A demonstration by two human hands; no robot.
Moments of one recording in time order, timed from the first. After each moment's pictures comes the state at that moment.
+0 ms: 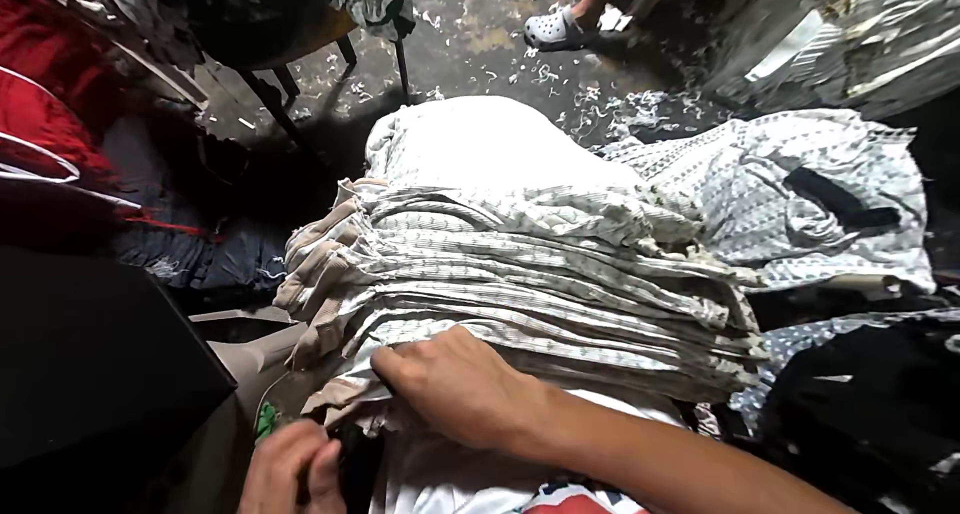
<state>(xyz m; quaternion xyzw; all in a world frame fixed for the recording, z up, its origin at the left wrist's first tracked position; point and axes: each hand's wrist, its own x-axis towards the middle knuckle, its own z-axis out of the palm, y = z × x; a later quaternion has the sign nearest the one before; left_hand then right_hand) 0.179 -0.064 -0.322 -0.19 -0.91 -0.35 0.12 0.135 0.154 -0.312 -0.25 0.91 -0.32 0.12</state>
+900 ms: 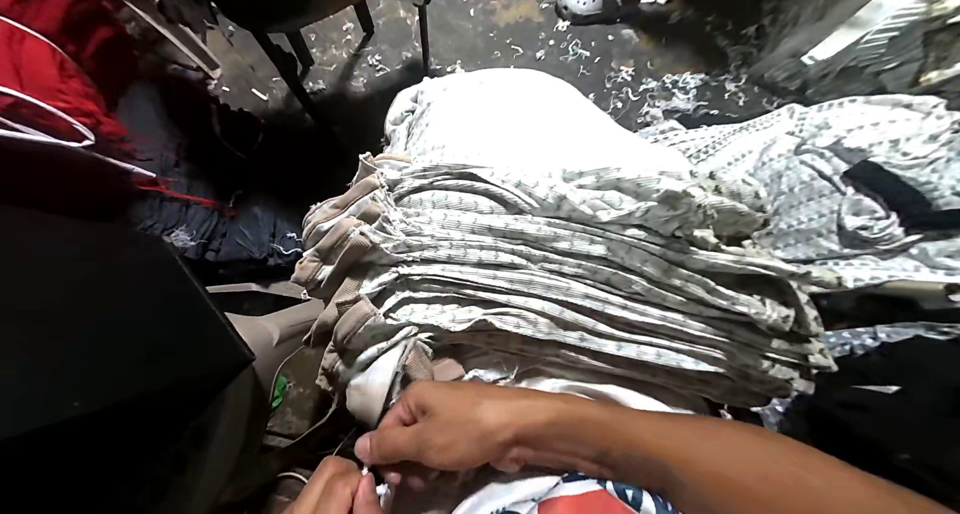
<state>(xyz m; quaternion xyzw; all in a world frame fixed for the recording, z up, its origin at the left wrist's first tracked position) 0.210 -0.063 -0.285 -0.17 -0.92 -0.34 -0.04 0.135 0.135 -0.306 -0.05 0.52 -0.61 0.59</state>
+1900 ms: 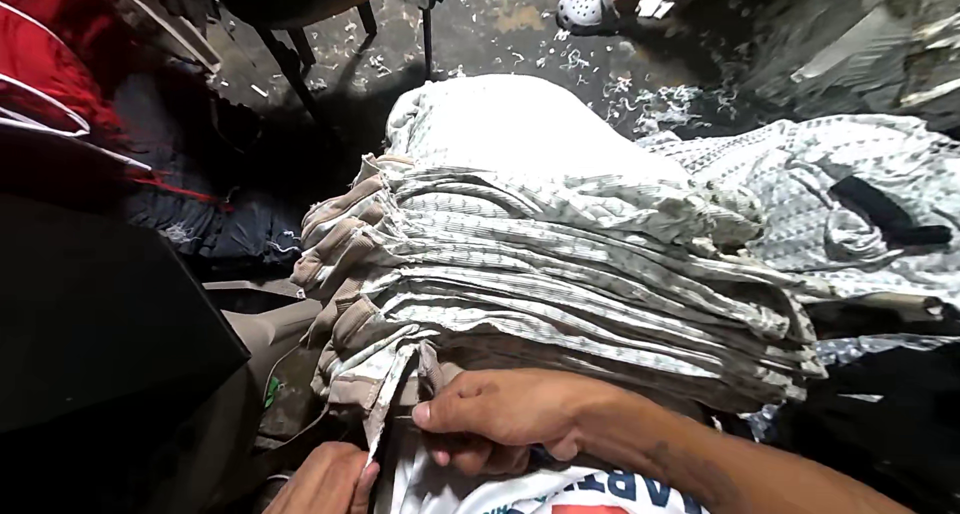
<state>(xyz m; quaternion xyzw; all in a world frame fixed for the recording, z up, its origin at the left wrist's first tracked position) 0.201 -0.068 -0.290 -0.19 -0.92 -0.34 -0.04 0.135 0.177 -0.298 0.01 0.45 -0.63 0.64</state>
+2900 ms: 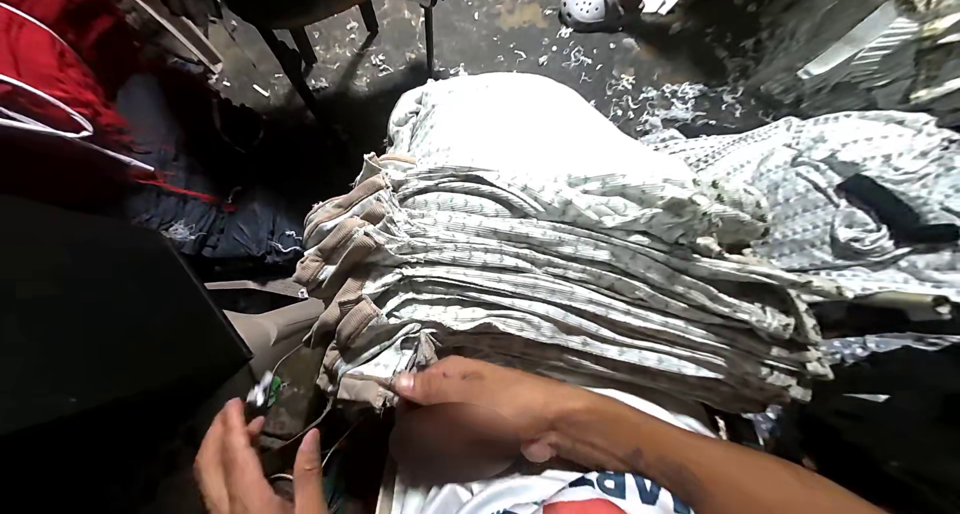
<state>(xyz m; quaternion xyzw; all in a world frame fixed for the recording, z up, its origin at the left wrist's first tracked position) 0.197 -0.079 -0.289 0.03 -0.96 -0.28 -0.04 0.138 0.160 -0.306 0.06 0.40 -0.73 0.55</state>
